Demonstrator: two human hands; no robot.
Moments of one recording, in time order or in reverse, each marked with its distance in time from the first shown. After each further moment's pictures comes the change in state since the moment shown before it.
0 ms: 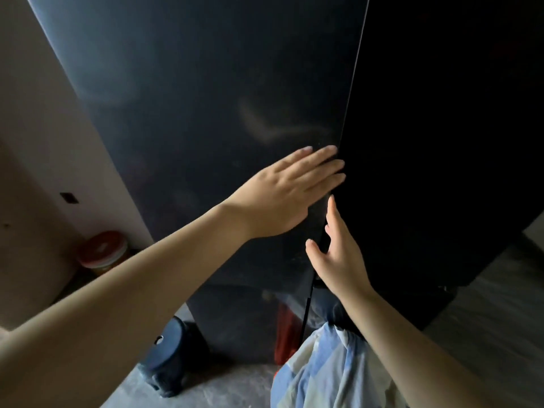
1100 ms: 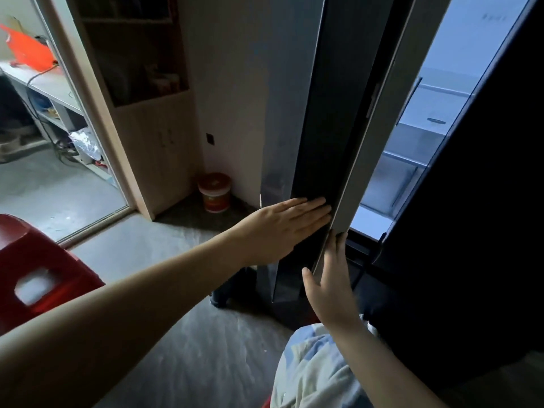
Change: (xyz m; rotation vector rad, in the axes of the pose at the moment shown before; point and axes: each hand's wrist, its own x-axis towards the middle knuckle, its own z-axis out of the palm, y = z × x) left_hand -0.152 0.136 -0.120 0.351 -0.487 -0.218; right_hand -0.159 -0.041 0.013 0.061 -0.432 -0.190
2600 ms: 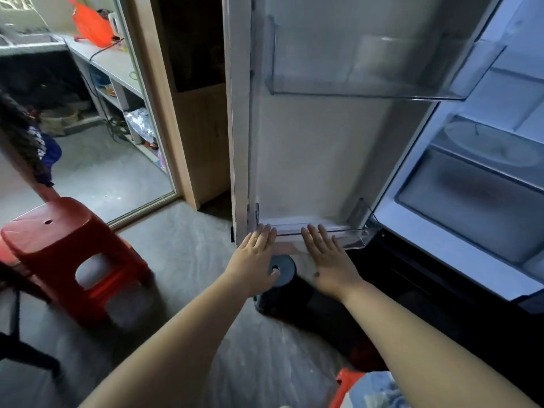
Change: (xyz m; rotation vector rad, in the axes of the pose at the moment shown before) left_hand -0.208 -0.075 0.198 -0.751 -0.647 -0.789; right_hand 0.177 -0.039 0.240 -0.729 -0.633 -0.371
